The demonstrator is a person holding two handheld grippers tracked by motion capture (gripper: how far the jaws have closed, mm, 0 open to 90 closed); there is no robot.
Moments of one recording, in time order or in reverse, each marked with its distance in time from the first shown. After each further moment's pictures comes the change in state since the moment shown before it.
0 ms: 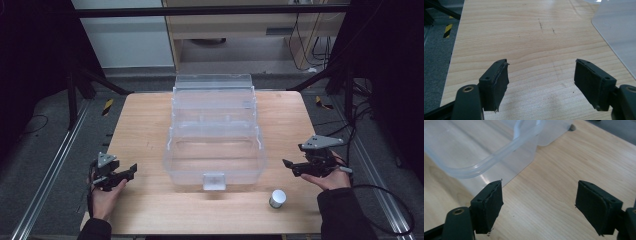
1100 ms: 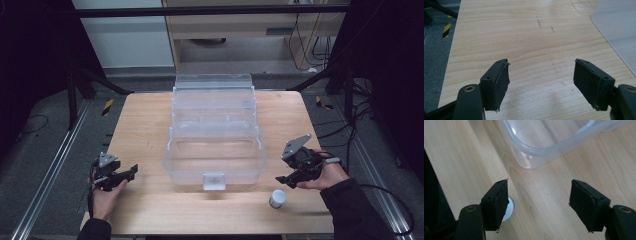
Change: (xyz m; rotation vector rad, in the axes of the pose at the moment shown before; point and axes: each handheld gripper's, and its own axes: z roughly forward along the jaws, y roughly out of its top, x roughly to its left) left arm -0.002 0.000 0.001 0.016 -0.004 0.015; right arm 0.038 0.040 -0.004 0.324 0.242 -0.295
